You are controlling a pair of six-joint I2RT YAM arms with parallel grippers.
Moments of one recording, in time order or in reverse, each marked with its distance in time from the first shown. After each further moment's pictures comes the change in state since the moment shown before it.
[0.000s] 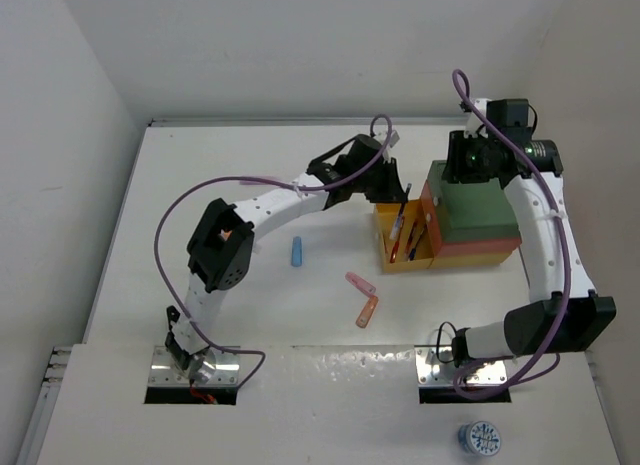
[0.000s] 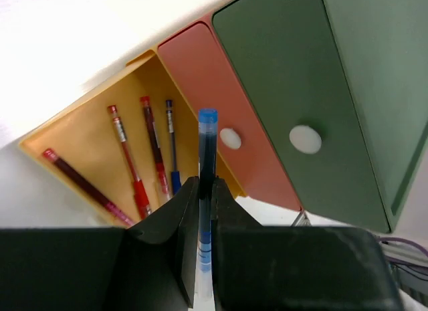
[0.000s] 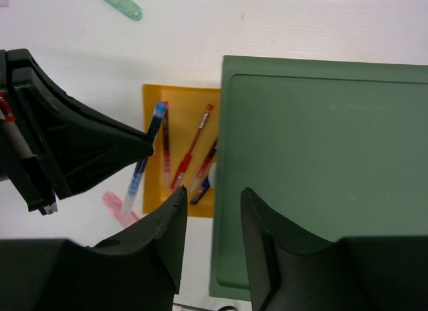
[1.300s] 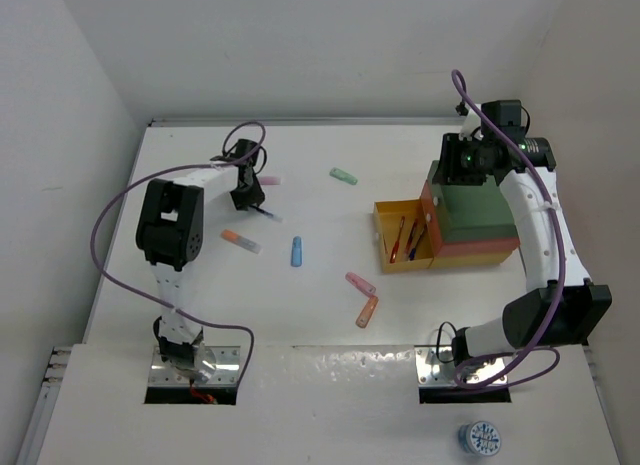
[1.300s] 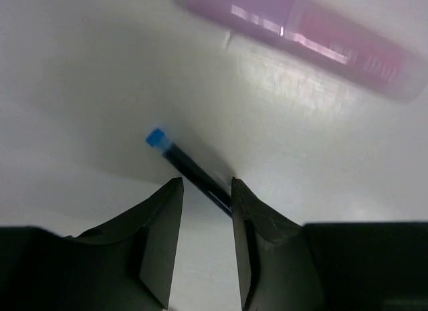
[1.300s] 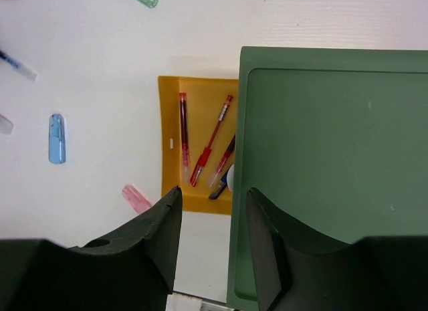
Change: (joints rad) left arm 0.577 -0.006 -0.323 -0.282 -0.483 0.072; right arm 0.000 0.031 -0.018 0.000 -0.045 0.051
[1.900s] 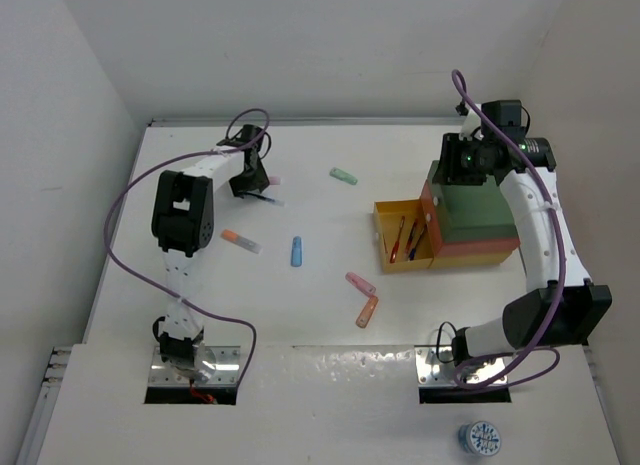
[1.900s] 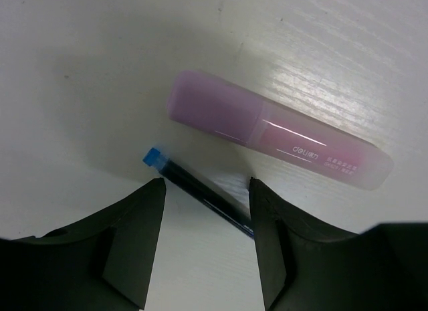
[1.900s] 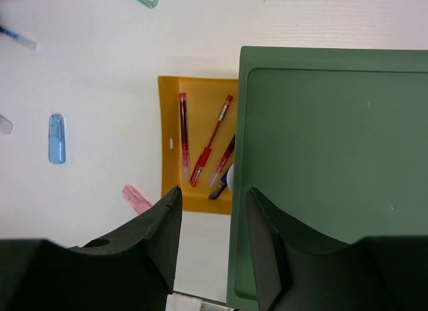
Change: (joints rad) left arm 0.006 0.140 0.242 -0.116 -0.054 0.014; right arm 0.000 -0.001 0.000 0.000 0.000 0.000
